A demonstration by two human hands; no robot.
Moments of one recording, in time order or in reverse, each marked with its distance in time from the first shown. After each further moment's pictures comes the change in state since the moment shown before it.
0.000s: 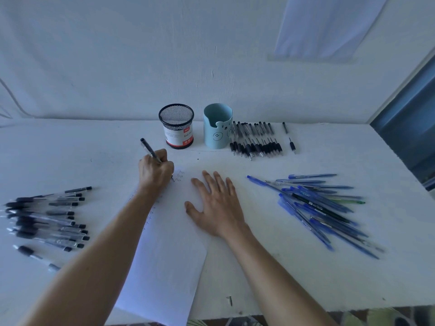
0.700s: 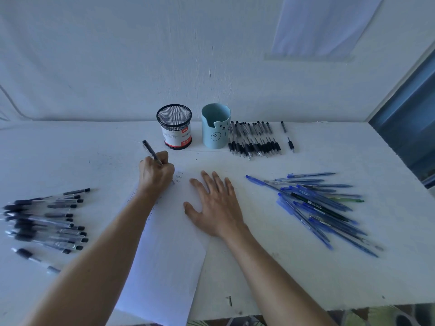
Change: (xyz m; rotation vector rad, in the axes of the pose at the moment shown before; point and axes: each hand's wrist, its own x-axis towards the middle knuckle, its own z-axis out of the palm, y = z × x) left_hand 0.000 0.000 0.004 0.042 -0.033 -0.020; right_hand -0.002 -0.001 -0.003 0.025 0.010 0.000
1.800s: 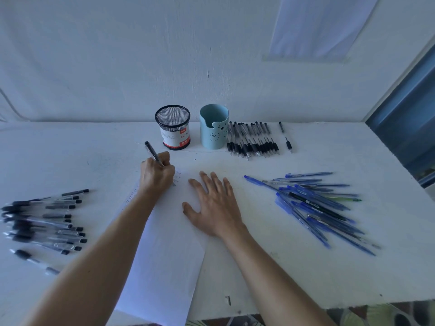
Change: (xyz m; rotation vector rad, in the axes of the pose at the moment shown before) left_hand -0.005 0.005 0.001 0.026 -0.018 0.029; right_hand 0.000 -0.001 0.000 -0.001 0.009 0.006
